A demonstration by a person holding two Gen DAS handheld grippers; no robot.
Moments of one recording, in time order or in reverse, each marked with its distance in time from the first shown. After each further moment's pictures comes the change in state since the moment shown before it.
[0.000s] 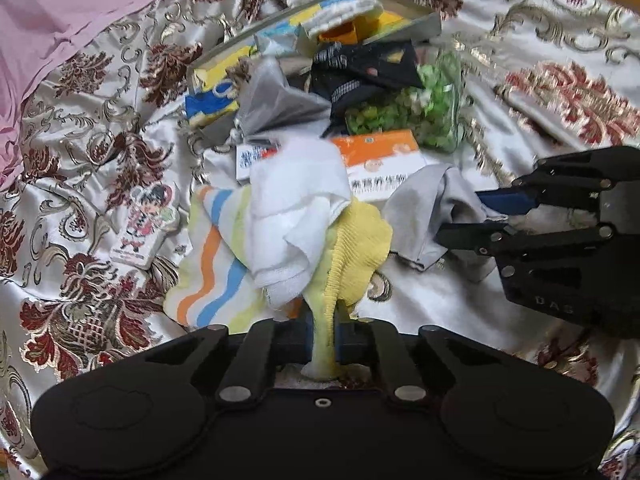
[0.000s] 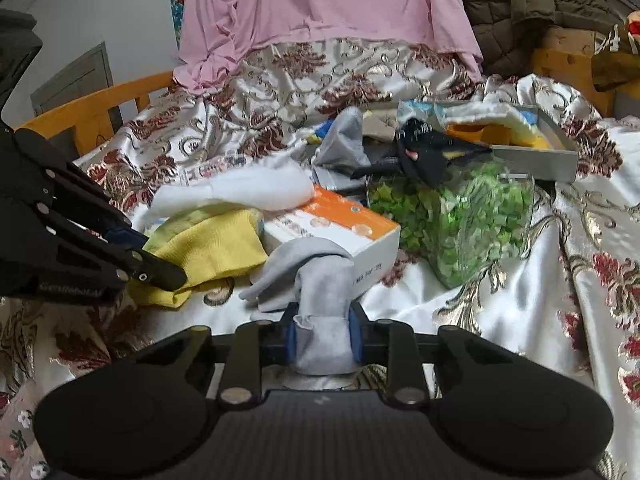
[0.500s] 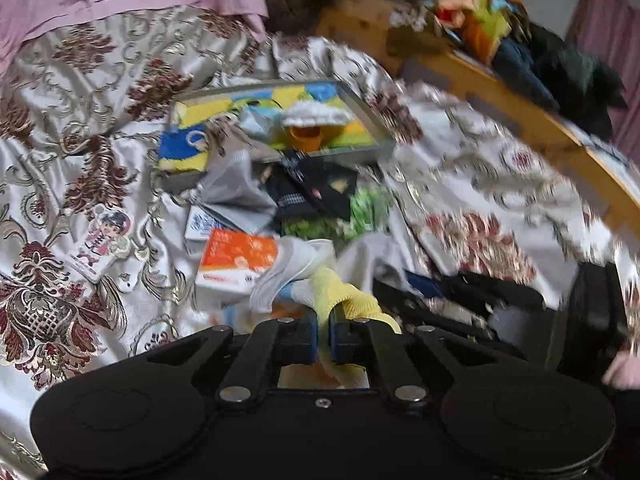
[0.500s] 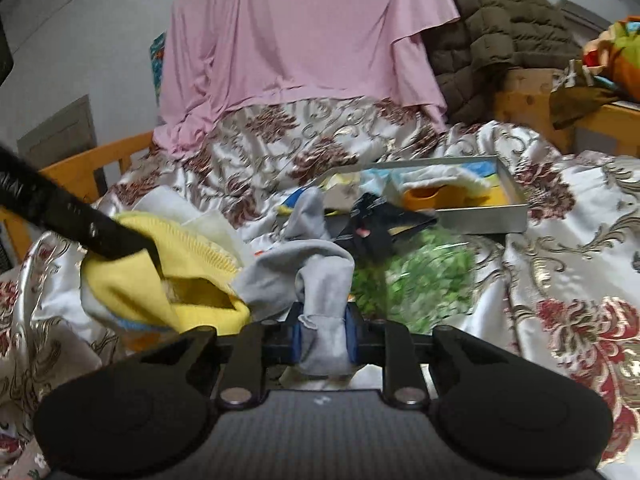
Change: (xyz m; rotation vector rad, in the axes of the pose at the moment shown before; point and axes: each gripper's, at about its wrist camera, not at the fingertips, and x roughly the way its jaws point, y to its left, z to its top) left arm -0.070 0.021 0.029 -0.324 -0.179 -0.286; right arm -0.039 -0.019 0.018 0.071 -0.152 -0.078
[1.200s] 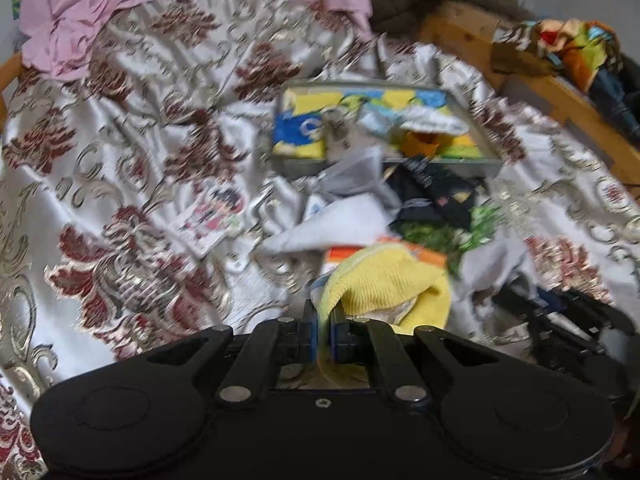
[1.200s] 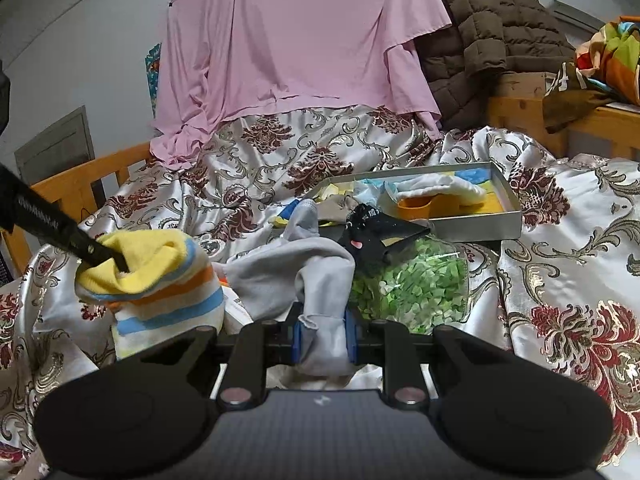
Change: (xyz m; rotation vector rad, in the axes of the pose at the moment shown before) left arm -0.007 0.059 -0.004 -0.122 0.000 0.194; right arm 0.000 0.001 0.004 0.007 -0.022 0.016
